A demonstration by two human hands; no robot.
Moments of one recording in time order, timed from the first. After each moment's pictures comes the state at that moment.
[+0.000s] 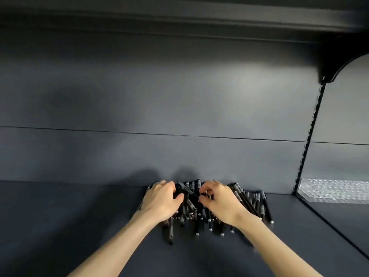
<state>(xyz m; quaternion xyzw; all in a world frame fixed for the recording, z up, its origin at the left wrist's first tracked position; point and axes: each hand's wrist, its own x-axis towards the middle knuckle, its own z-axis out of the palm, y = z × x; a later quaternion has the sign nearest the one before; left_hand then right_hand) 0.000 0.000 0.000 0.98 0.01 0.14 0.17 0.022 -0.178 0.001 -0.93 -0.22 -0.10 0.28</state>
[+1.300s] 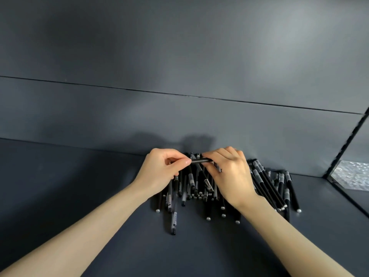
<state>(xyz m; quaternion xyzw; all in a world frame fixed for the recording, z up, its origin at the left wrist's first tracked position) 0.009 0.018 -0.005 0.82 -0.05 0.16 0.55 0.063 -0.160 -0.027 -0.84 -0.31 -0.40 0.19</state>
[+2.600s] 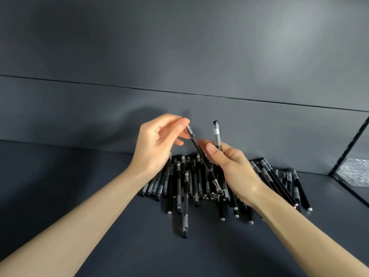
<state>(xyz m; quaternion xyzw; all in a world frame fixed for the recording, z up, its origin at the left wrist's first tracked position) 0.016 0.036 0.031 0.71 -0.17 0.33 0.60 0.037 -0.135 0.004 -0.72 -0.22 0.04 0.66</state>
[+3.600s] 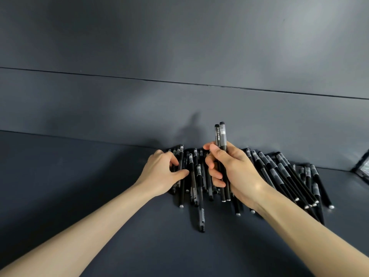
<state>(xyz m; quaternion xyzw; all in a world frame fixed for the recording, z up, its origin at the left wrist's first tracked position) 0.018 0.065 -0.037 0.94 0.05 0.12 0.31 0.027 -0.112 -0.004 -0.64 -0.18 0.13 0.74</state>
